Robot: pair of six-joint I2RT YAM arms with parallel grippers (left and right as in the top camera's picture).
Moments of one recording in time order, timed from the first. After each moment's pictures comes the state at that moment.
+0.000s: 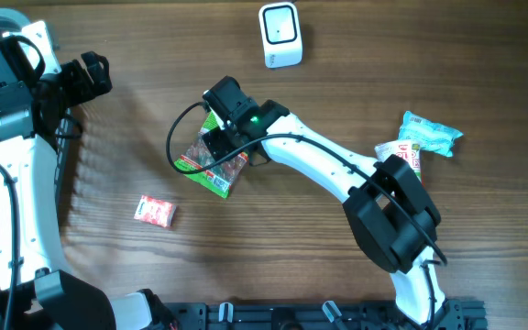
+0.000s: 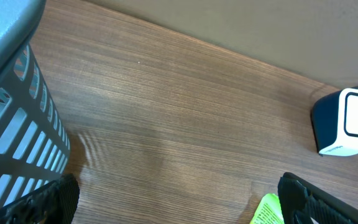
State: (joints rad) left arm 0.33 1.51 1.33 -0.55 0.26 -0.08; right arm 0.78 2.13 1.64 -0.60 -0.02 0.18
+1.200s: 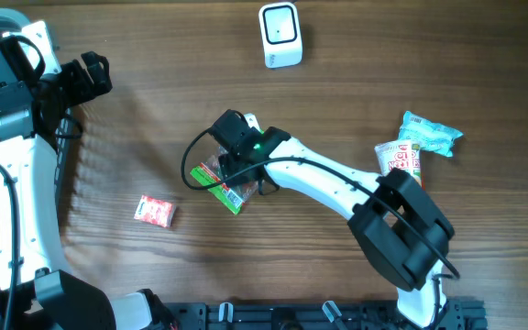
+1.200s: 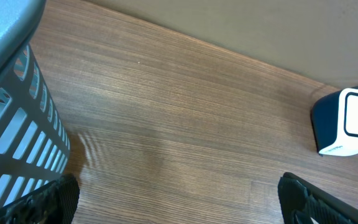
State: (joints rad) left arm 0.33 1.51 1.33 -0.55 0.26 -0.08; right arm 0.84 2.02 1.43 -0.65 0.13 0.49
